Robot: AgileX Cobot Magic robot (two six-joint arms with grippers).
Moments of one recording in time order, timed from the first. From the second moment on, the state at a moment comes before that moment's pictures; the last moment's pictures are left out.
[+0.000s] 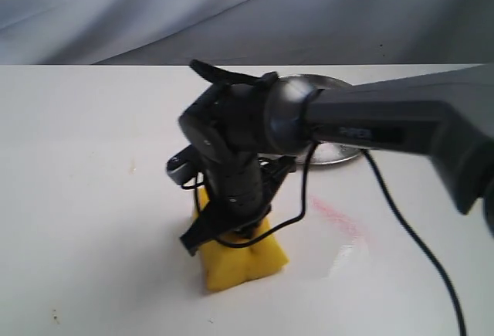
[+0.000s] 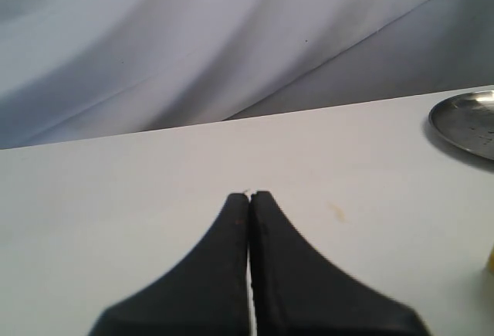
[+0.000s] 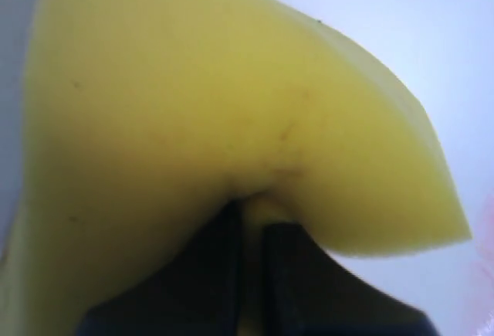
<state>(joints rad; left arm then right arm) -0.07 0.00 0.00 -0.07 0.21 0.17 1.00 2.18 -1.59 -0.18 1.07 0.24</state>
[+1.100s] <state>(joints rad) -0.07 0.00 0.00 -0.07 0.21 0.17 0.75 1.91 -1.10 -0.39 1.02 0.26</state>
